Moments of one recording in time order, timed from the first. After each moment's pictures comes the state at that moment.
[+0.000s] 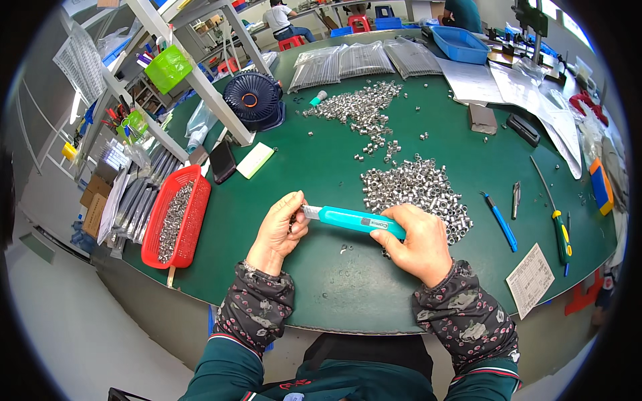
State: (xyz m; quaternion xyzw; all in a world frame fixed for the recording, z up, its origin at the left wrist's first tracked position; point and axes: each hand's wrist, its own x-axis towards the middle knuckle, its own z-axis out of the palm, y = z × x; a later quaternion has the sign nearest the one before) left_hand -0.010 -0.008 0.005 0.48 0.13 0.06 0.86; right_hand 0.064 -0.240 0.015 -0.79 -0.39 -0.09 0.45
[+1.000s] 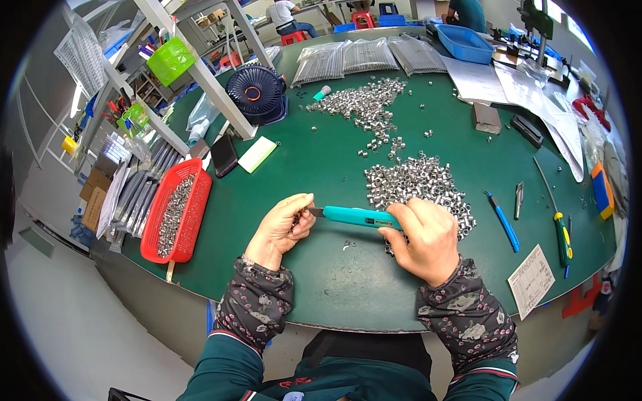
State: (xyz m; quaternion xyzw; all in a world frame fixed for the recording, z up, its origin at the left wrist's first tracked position) left_hand -0.011 -0.003 0.008 0.52 0.16 -0.02 0.84; right_hand 0.065 -0.241 0.024 -0.76 -0.46 -0.27 0.36
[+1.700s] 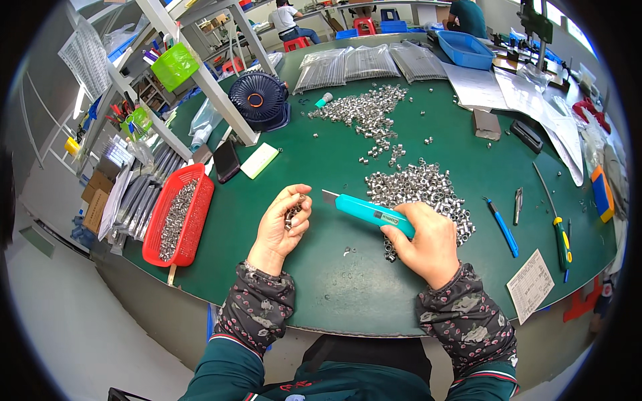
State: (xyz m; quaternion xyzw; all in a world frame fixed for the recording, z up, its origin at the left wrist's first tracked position) left_hand -0.010 -0.004 0.010 0.41 0.08 0.09 0.90; right_hand 0.068 -0.240 0.015 -0.80 -0.40 -0.18 0.41
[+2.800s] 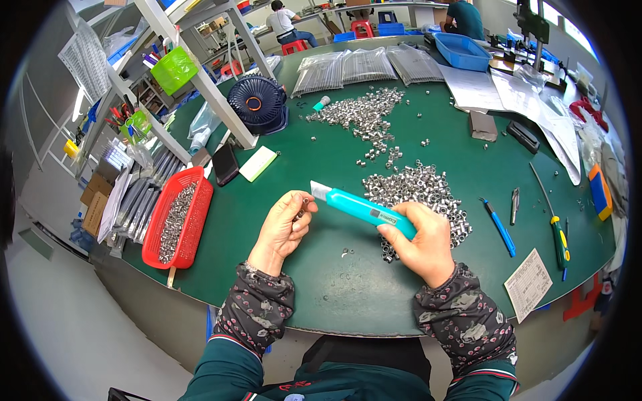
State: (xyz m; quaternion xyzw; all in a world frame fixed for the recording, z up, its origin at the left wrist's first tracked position) left_hand -0.009 -0.007 0.006 0.50 0.10 0.09 0.86; right_hand 0.069 -0.240 0.014 -0.75 -0.38 -0.12 0.52
